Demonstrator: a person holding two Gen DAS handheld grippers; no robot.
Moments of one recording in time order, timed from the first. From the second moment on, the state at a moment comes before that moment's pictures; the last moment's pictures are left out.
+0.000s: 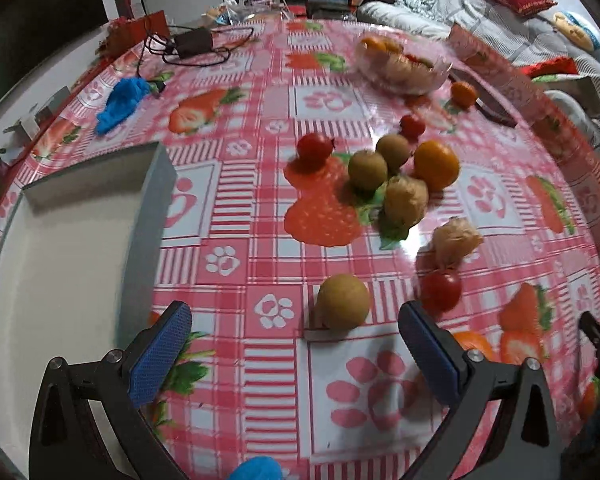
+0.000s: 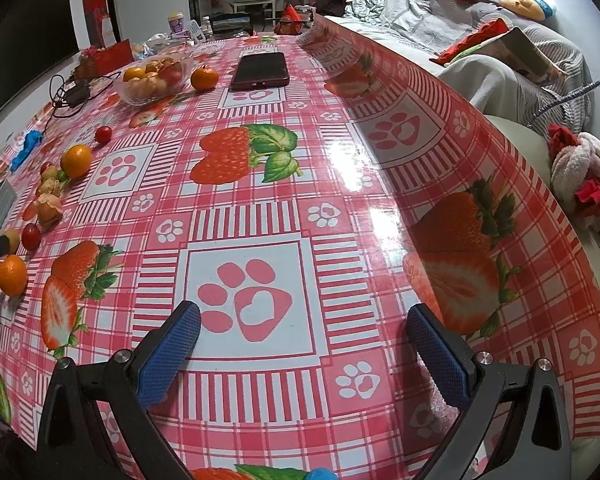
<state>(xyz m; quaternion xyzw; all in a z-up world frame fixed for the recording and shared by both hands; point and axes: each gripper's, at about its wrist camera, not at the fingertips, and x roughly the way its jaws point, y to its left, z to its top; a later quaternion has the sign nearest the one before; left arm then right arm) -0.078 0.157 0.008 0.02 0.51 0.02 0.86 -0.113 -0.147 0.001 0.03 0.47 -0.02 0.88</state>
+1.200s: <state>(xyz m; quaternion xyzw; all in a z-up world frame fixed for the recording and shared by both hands) -0.079 0.158 0.014 0.01 0.48 -0.02 0.88 -0.019 0.048 0.011 -0.04 0.53 0.16 0.83</state>
